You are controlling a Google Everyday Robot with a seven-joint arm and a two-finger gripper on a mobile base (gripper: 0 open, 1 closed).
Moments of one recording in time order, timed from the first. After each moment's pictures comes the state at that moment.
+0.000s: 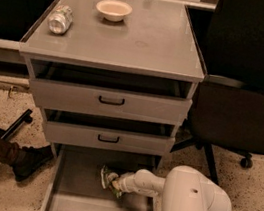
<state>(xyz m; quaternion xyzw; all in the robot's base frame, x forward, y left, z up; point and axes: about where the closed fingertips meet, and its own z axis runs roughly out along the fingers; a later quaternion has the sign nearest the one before) 0.643 0.002 0.133 -0.37 0.86 0.20 0.27</state>
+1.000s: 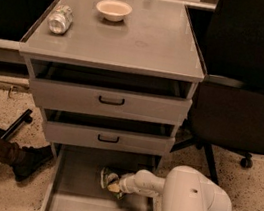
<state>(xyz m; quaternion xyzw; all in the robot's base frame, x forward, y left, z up) 0.643 0.002 0.133 -0.37 0.86 0.20 0.27</state>
